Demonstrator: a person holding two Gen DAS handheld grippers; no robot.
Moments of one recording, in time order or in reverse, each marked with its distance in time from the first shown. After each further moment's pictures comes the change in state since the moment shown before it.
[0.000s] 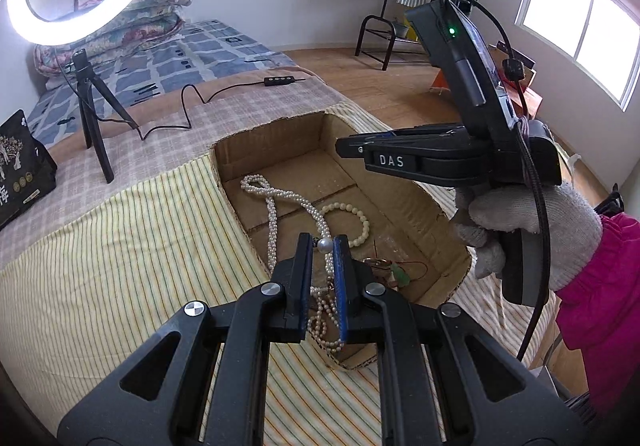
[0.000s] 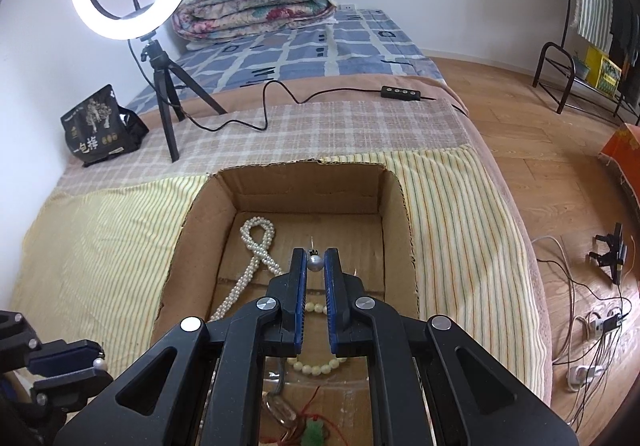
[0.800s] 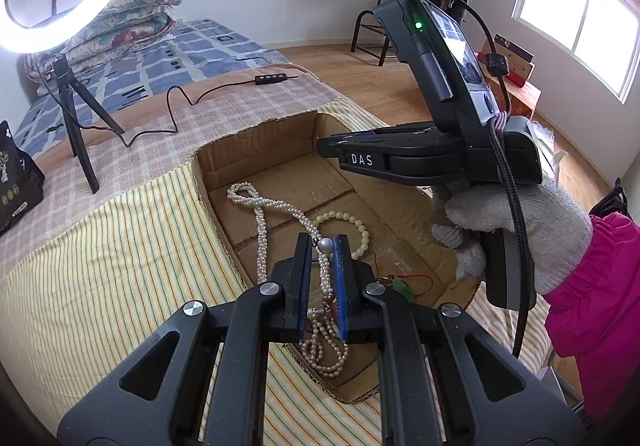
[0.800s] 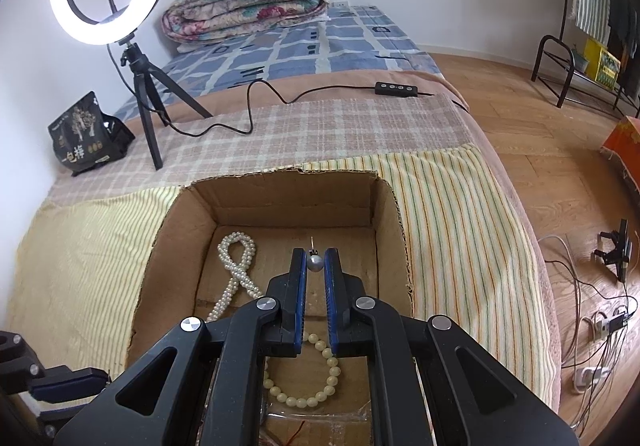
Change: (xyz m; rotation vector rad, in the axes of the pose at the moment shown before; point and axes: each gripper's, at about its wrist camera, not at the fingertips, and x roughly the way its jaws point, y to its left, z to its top) left arm 0.023 -0.008 0.010 0.025 0.009 -0.005; right arm 0.025 -0.011 0.008 0.022 0.000 -0.007
